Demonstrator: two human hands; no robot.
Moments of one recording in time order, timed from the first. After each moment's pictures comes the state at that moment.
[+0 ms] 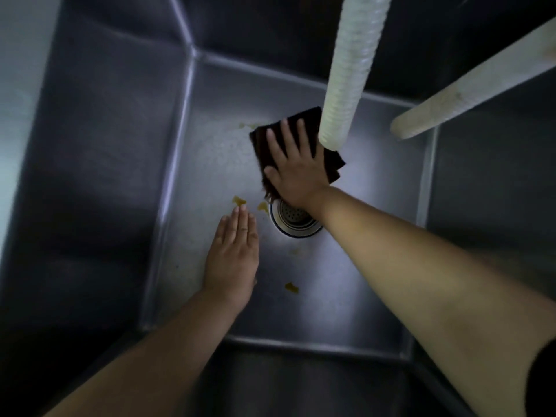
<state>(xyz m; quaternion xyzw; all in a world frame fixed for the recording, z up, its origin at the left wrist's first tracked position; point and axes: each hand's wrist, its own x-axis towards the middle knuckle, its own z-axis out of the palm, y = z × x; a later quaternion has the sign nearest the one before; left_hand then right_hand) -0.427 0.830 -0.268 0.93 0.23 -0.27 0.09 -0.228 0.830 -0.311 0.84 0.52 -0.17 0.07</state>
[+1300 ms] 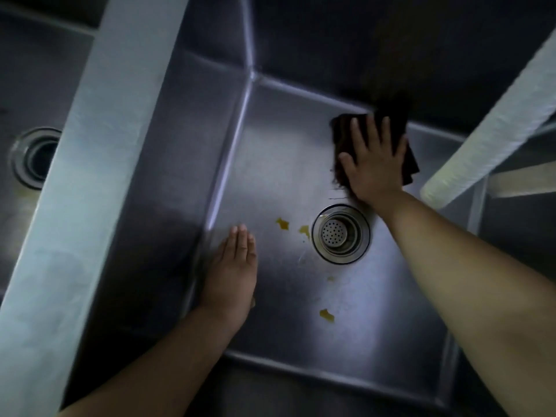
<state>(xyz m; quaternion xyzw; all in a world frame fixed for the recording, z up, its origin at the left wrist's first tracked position) -0.463 0.887 -0.260 0.90 0.27 -0.33 0.11 -0.168 0.848 -0.320 0.89 0.45 -0.06 0.05</state>
